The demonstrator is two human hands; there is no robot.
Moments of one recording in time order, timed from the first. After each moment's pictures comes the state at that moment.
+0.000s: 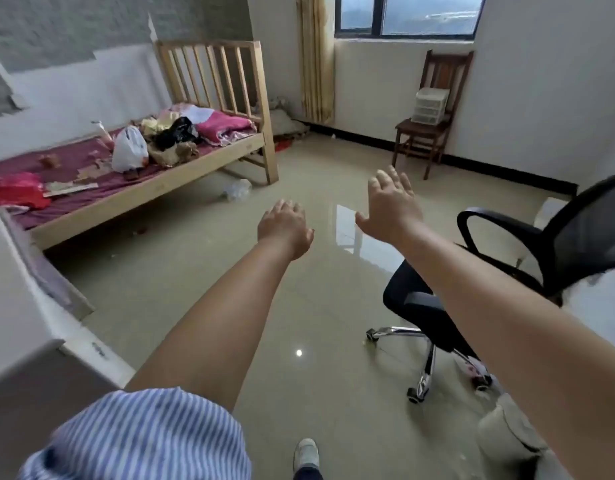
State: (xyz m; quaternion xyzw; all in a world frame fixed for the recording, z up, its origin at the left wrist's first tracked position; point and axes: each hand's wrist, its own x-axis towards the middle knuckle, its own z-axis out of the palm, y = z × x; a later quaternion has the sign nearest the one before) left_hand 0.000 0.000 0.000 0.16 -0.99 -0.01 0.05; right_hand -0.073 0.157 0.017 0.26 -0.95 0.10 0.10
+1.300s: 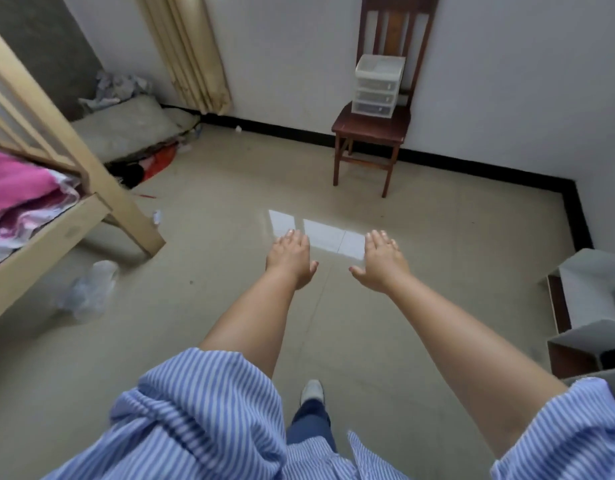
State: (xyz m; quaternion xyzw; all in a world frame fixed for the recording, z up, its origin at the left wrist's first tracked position) left_hand -1.118 -0.194 -0.130 -0.03 -0.99 0.00 -0.14; right_hand -1.127 -0.024 -0.140 0.08 -0.98 0.06 -0.16
